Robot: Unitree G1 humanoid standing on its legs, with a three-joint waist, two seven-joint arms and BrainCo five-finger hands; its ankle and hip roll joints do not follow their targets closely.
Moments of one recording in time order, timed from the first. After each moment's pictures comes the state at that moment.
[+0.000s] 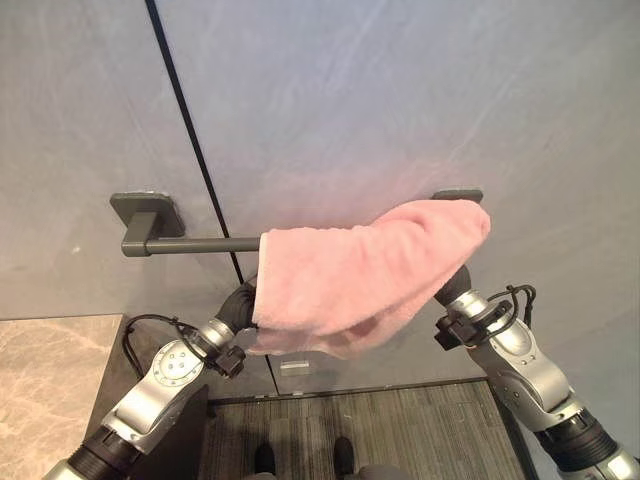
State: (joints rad) left arm -0.05 0.74 -0.39 -0.18 -0.58 -0.20 -0.17; right arm -0.16 -0.69 0.33 -0.30 0.70 -0.15 0.18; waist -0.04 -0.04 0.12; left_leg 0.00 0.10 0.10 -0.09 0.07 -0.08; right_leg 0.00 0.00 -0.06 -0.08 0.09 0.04
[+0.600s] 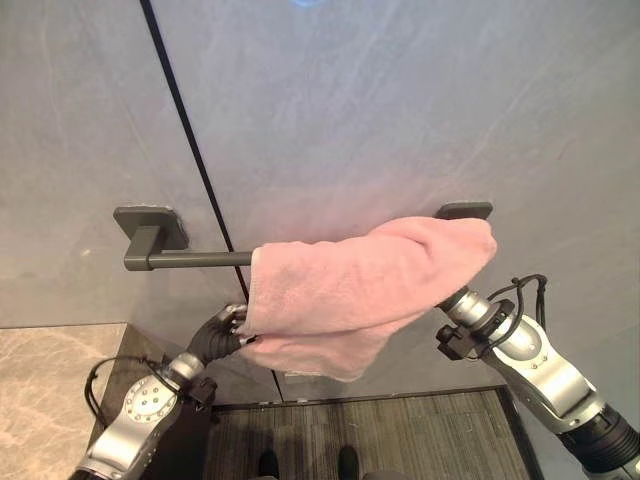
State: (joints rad) left arm 0.12 0.65 -0.29 0.11 -0.44 -0.21 -0.15; right arm -0.18 -0.77 0.37 -0.36 0.44 -0.14 0.17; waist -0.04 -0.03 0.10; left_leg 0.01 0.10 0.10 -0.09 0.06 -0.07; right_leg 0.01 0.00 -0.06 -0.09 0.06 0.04
